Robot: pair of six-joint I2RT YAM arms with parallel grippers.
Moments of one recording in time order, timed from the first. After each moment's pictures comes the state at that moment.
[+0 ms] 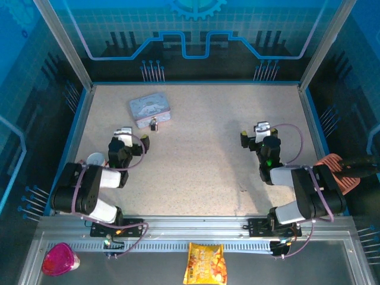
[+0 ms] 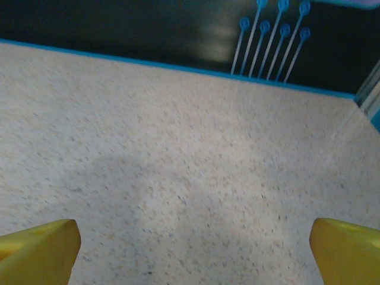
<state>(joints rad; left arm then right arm) -0.03 1.44 0.25 0.90 -0.01 -0.08 0.16 1.41 0.33 0.83 0.15 -0.12</state>
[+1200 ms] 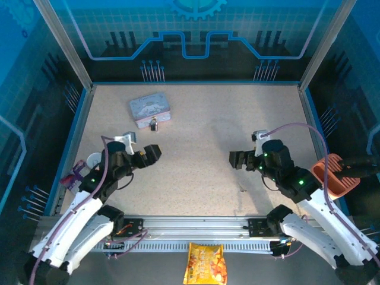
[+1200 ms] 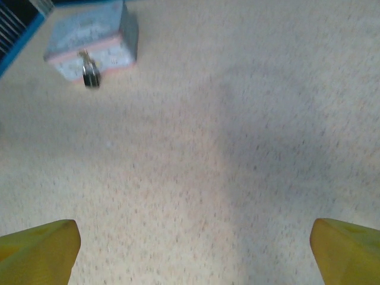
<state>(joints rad) -0.38 0.68 0.57 -0.41 0.15 -0.71 0.60 0.70 0.78 -0.70 0.11 0.41</state>
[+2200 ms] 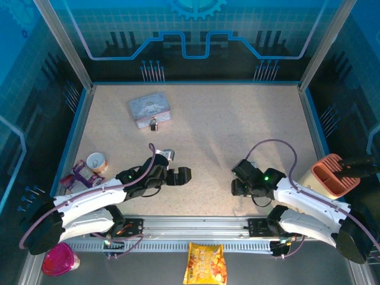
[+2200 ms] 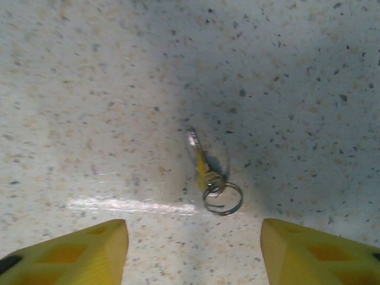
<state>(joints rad) -0.83 1.05 0.50 -0.17 0.01 -0.84 0.77 0.96 0.54 -0.87 0.15 0.82</state>
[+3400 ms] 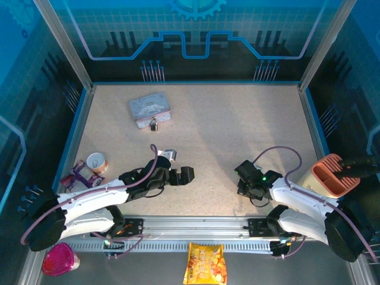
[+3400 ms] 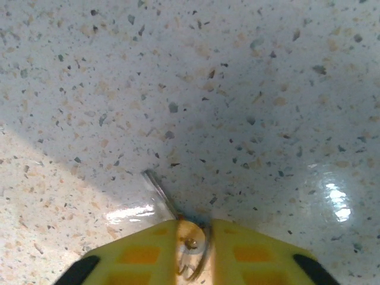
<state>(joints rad) -0.86 1.08 0.48 -0.08 -0.03 -0.88 0.67 1.03 0.42 -0.69 0.12 1.01</state>
